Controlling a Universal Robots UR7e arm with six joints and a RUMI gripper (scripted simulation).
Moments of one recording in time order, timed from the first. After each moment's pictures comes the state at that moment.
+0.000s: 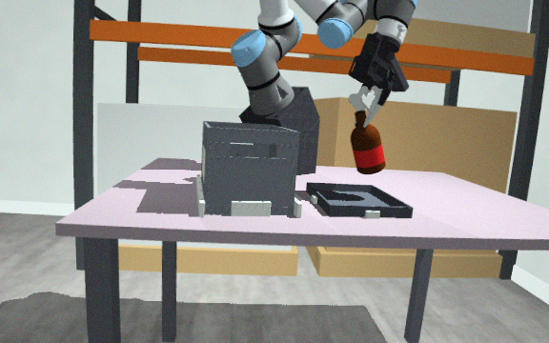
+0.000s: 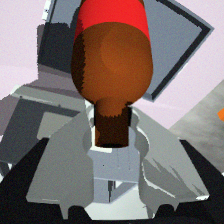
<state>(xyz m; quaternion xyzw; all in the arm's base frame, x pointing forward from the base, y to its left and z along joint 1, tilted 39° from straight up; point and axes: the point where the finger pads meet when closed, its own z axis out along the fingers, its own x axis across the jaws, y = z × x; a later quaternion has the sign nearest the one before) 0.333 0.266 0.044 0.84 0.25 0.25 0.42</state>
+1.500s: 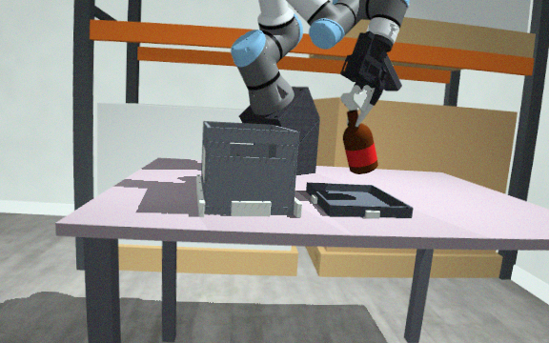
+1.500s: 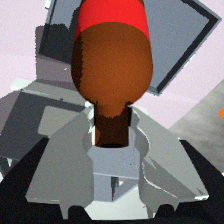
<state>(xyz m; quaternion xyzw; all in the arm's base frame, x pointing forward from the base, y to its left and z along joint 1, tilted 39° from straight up) 0.335 0.249 0.053 0.84 0.25 0.25 0.42</state>
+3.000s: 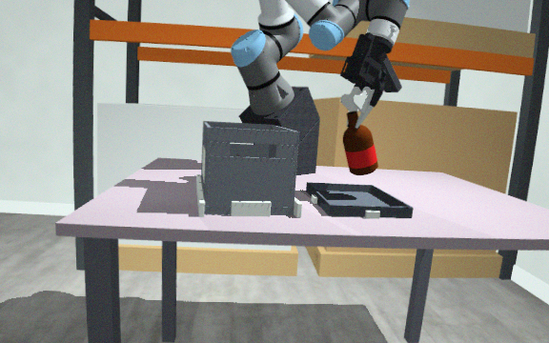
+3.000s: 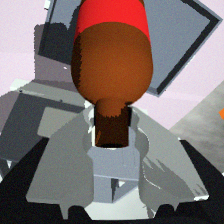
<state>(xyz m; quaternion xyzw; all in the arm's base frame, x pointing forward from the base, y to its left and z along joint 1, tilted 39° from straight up) 0.337 0.247 0.051 0.84 0.25 0.25 0.42</state>
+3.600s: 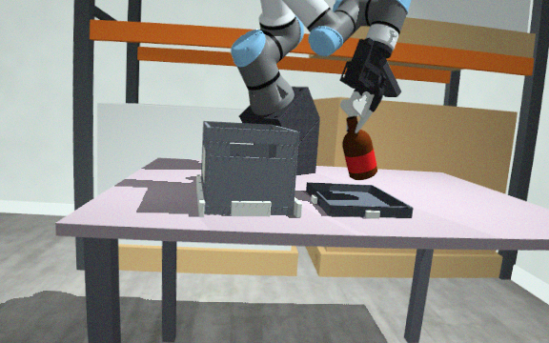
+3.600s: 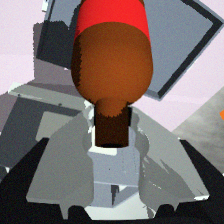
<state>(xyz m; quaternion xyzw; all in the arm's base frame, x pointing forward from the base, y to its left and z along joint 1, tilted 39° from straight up) 0.343 0.243 0.041 0.84 0.25 0.25 0.42</state>
